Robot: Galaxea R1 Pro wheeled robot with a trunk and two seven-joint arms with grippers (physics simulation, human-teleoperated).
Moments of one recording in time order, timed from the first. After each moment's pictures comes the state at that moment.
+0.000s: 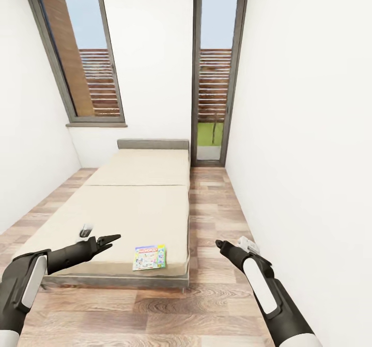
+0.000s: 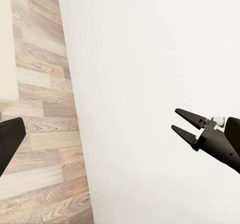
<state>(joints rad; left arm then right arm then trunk) -0.46 0.24 0.34 -1.14 0.27 1.00 -0.99 -0.44 0.06 0.09 -1.14 -0.72 0.50 -0.35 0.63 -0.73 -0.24</state>
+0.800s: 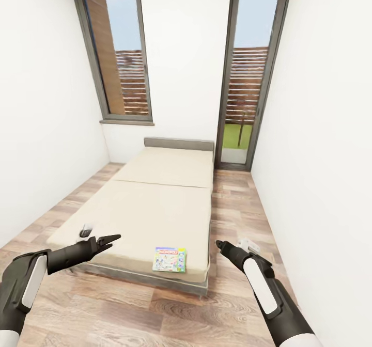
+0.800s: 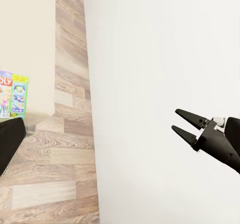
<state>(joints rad) -0.46 0.24 0.34 -1.14 0.27 1.00 -0.99 -0.44 0.06 0.09 -1.14 -0.72 0.50 -0.35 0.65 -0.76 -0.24</state>
